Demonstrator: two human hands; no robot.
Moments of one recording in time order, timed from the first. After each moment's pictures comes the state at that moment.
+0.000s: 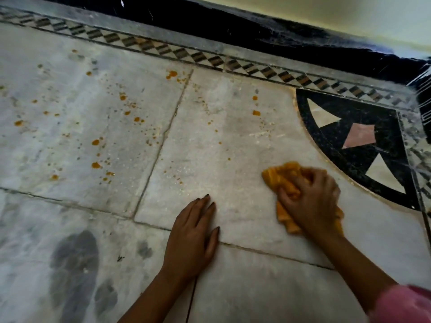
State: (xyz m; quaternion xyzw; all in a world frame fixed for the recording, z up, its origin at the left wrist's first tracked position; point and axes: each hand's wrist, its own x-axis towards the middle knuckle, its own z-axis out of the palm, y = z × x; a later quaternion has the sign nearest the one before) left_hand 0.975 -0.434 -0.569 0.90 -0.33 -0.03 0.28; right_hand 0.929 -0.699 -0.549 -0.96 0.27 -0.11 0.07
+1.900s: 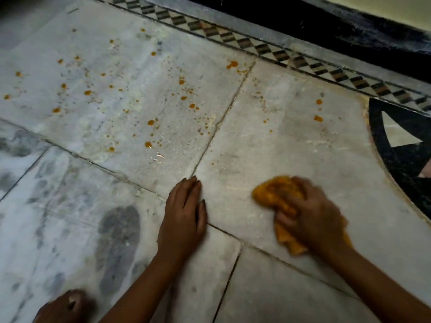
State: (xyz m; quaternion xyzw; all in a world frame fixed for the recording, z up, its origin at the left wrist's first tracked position) left_hand 1.012 -0.377 -0.576 0.94 -0.15 0.06 0.29; right_hand 0.971 -0.626 -0.538 -0.99 0.00 -0.05 0.13
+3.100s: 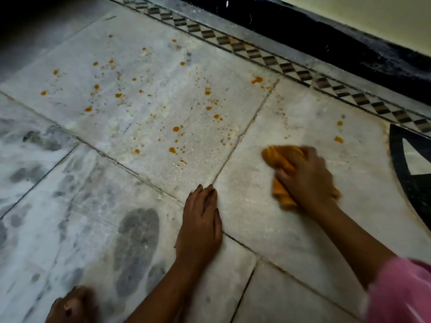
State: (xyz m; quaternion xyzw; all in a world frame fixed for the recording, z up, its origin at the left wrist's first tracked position) left_hand 1.011 -0.377 -0.580 0.93 -0.12 0.07 0.33; right_hand 1.078 -0.608 -0.538 -0.98 0.12 -0.06 0.11
